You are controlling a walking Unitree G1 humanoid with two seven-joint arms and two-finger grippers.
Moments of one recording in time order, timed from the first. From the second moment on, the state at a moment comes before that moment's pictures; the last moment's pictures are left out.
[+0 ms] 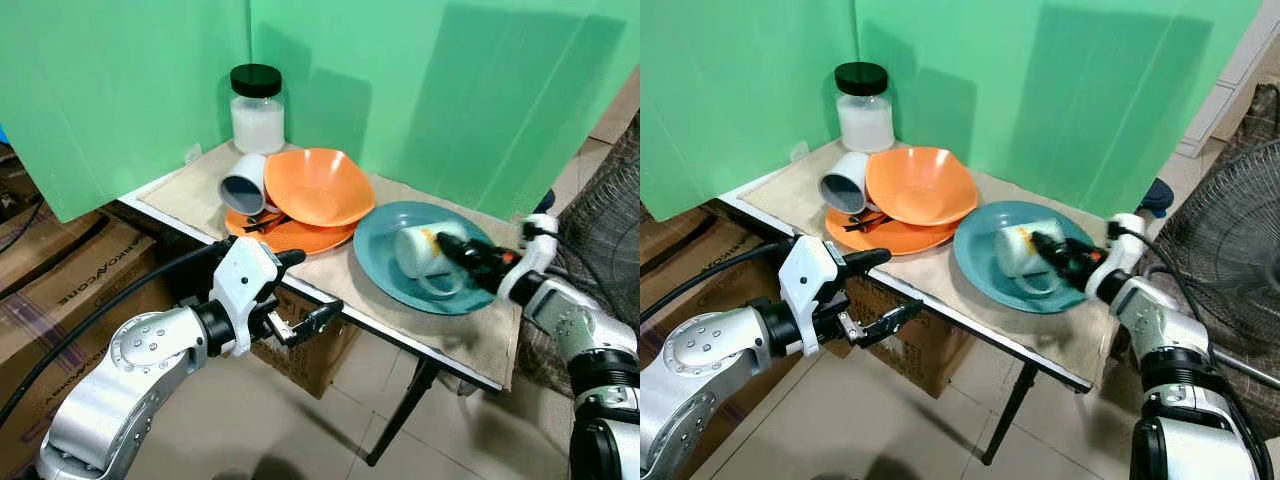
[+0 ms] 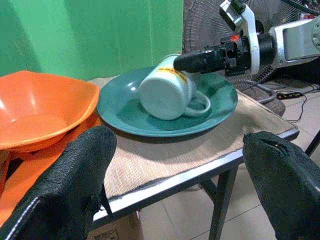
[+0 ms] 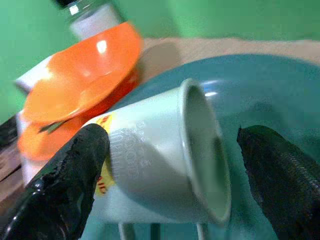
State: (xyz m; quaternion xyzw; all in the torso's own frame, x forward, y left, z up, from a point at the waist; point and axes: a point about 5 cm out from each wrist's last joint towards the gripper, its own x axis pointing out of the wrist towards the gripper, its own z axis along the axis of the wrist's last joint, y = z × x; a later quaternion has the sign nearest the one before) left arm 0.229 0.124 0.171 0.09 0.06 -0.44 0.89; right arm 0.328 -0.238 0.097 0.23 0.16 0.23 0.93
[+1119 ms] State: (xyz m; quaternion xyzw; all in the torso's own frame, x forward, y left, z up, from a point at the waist) left arm 0.232 0.126 0.169 0.10 0.06 -0.43 0.89; right arm 0.323 -0.232 0.171 0.10 0.07 0.30 0.95
